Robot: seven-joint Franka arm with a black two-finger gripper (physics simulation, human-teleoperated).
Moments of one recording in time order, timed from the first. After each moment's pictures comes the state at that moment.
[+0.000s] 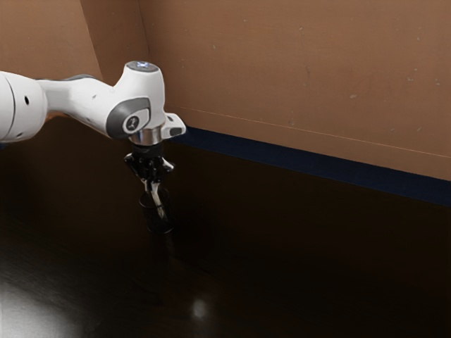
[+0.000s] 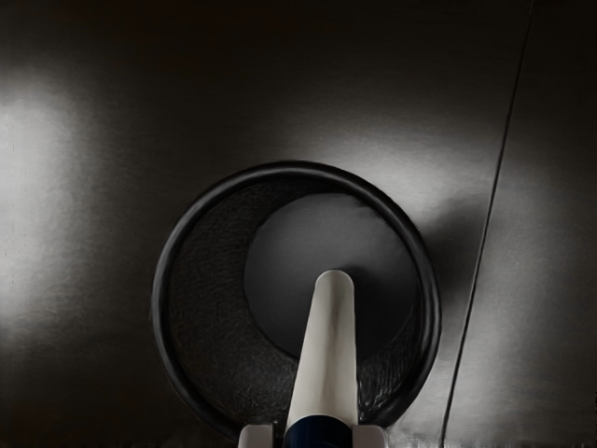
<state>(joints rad) 0.18 0.25 -0.18 -1.86 0.24 2.05 -0.31</state>
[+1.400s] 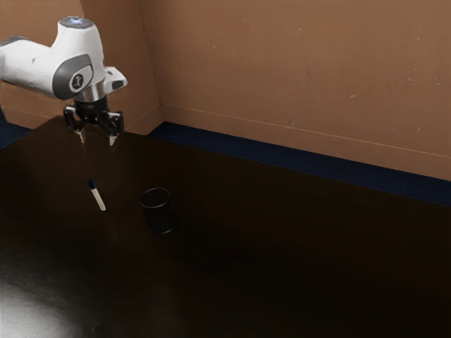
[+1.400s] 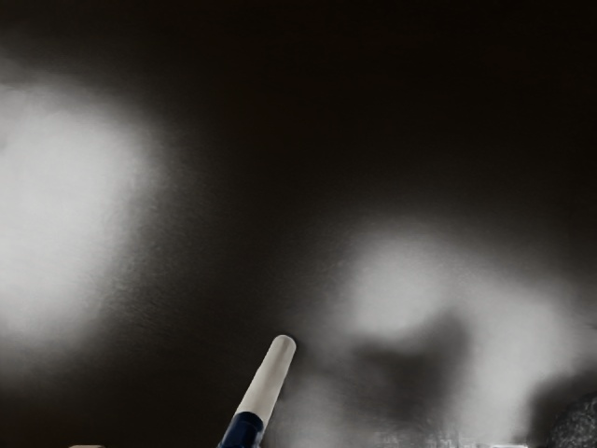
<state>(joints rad) 0.44 0.23 -0.22 -1.71 0.30 2.02 -0.30</state>
